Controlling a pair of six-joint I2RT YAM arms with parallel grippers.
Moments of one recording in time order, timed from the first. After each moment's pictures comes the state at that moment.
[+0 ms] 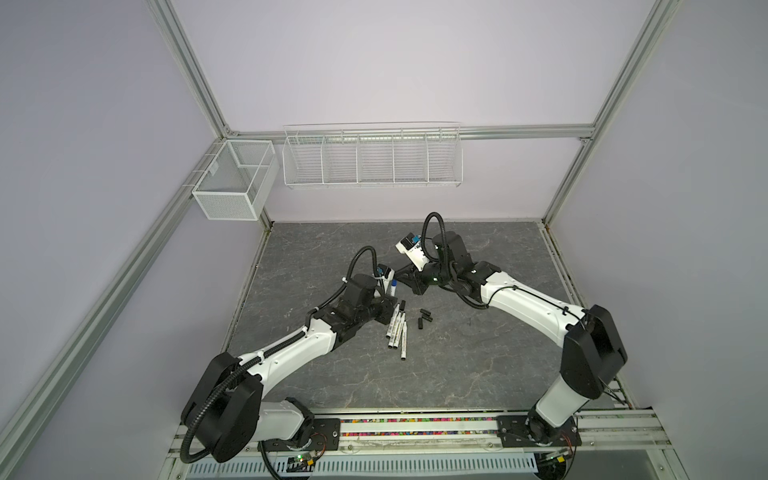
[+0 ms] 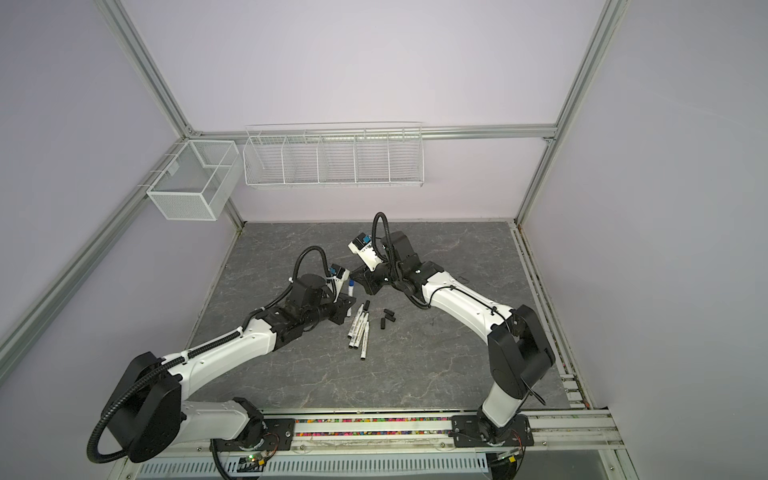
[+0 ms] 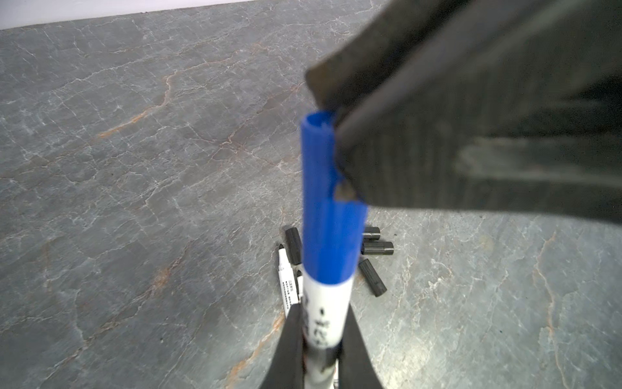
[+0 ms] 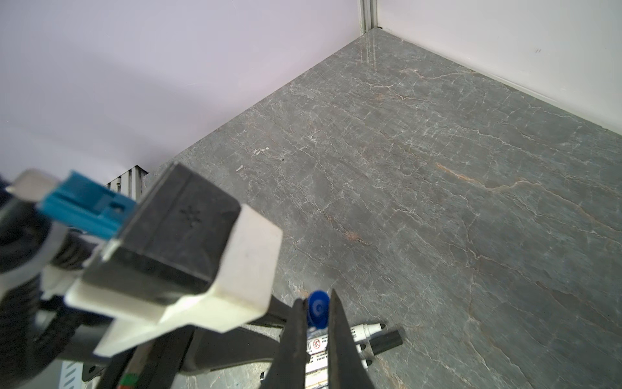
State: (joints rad) left arm -0.67 1.31 0.77 -0.04 0.10 -0.18; right arm 0.68 1.69 1.32 -0.25 -0.48 0.01
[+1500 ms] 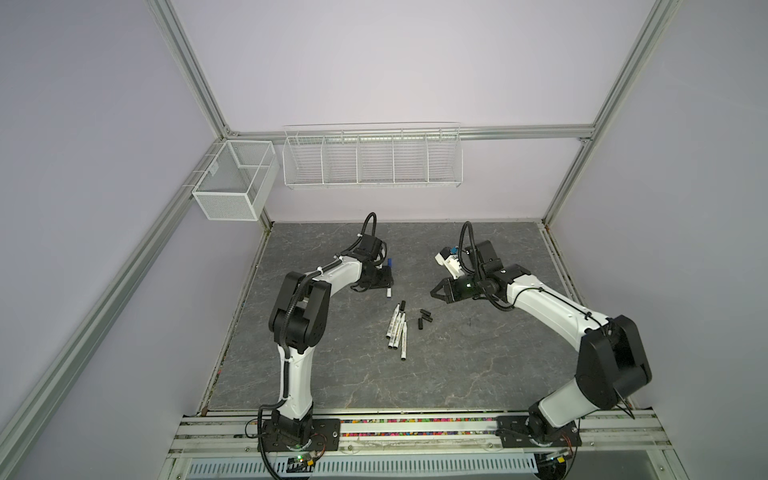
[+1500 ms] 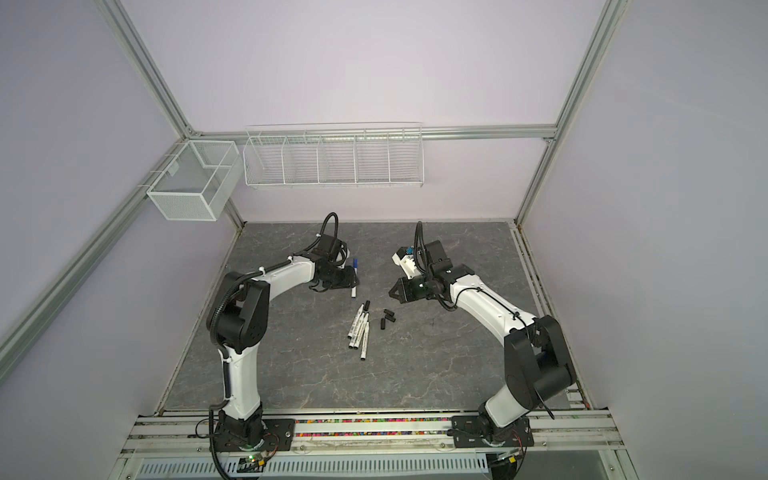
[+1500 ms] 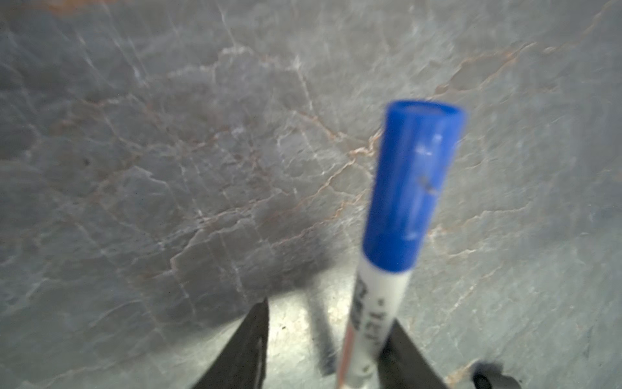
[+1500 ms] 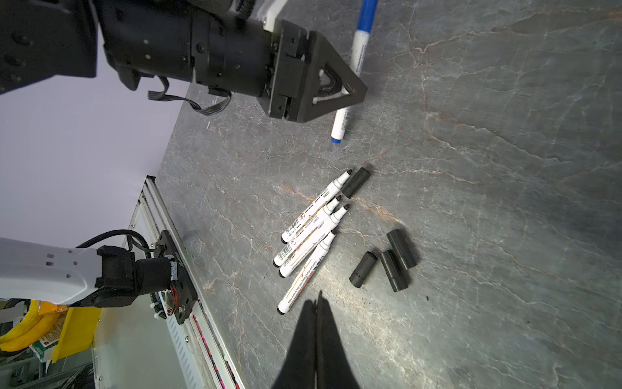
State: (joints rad) left arm -0.45 2.10 1.50 -0.52 0.22 -0.35; right arm 0.46 1.57 1.15 -0.51 -0.60 0.21
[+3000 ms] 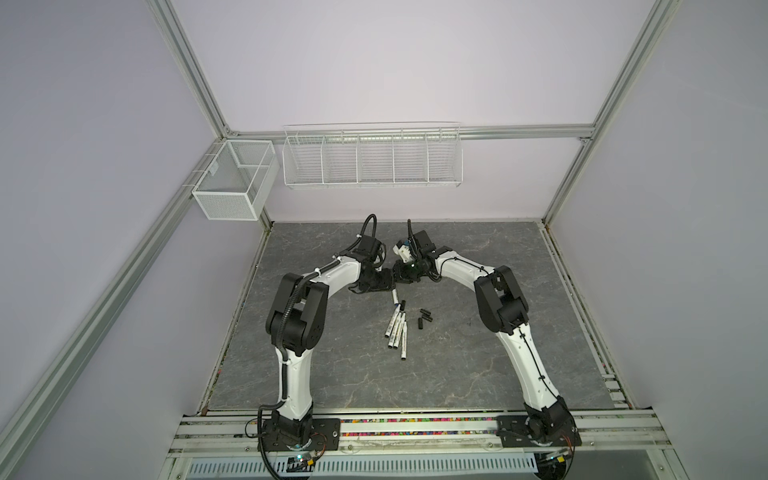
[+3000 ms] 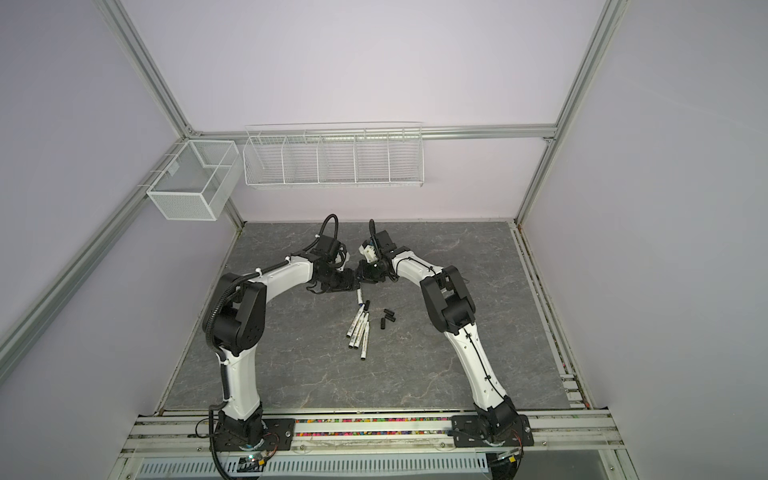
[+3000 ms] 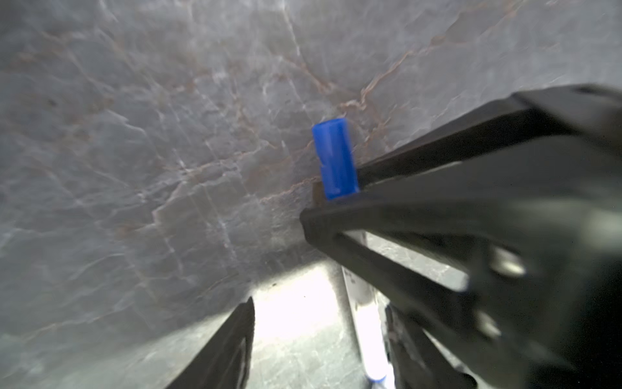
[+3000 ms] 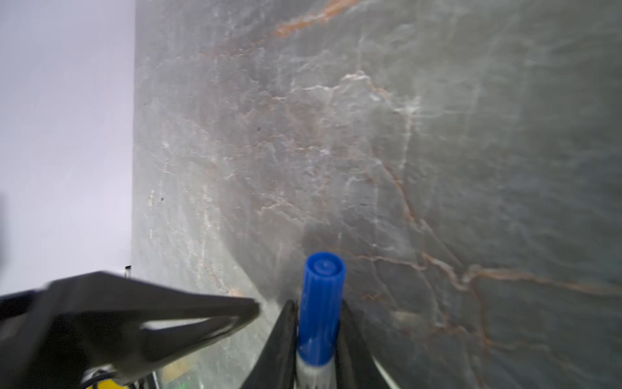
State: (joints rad) left arm -0.45 2.02 1.44 -0.54 0.26 -0.32; right arm 0.55 2.48 1.97 -0.45 -0.59 0.47
